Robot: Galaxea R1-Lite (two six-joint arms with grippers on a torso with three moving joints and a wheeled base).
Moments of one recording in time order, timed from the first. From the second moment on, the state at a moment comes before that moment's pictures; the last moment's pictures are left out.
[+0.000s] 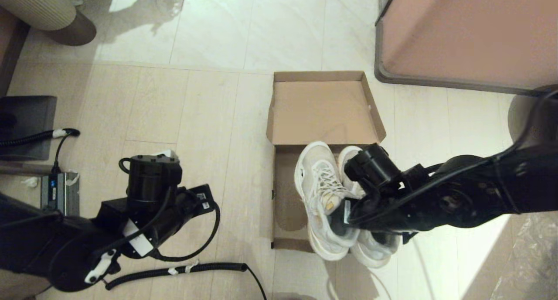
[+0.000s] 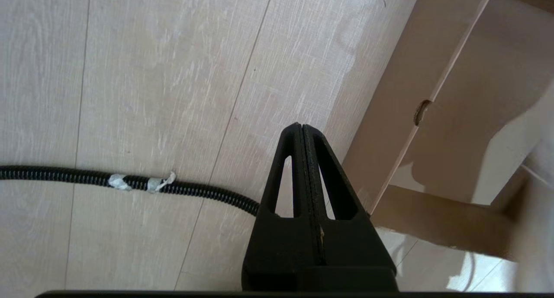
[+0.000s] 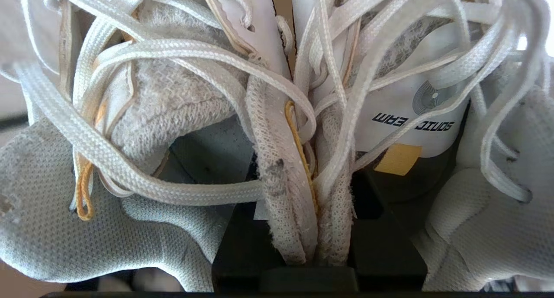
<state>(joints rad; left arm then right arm) -0.47 1.74 -0.66 -0.63 0.43 -0.42 0.68 1.86 -1.15 0.25 -0.29 0.72</state>
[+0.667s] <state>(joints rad) -0.44 1.73 -0.65 -0.63 0.44 -0.41 0.34 1.52 -1.00 0.13 -0.35 0.64</state>
